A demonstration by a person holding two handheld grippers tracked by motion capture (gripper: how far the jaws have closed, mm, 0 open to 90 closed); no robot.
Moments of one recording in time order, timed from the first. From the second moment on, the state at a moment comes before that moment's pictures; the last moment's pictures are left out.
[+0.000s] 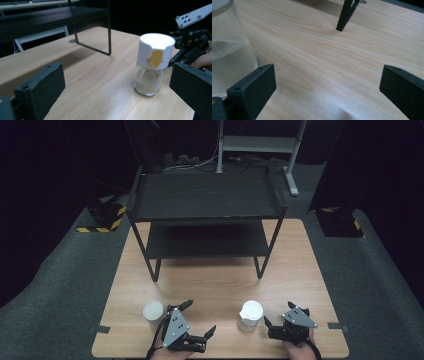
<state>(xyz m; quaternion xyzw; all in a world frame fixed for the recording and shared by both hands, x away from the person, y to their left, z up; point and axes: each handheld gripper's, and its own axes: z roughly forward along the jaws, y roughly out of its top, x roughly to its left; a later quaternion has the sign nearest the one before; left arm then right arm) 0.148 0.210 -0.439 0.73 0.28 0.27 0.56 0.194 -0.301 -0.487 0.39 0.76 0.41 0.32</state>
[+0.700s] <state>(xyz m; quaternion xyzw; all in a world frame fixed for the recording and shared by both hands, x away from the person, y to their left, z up) 0.129 0.245 -0.422 0.71 0.30 0.31 0.56 0.193 -0.301 -0.487 0.39 0.76 0.41 0.32</state>
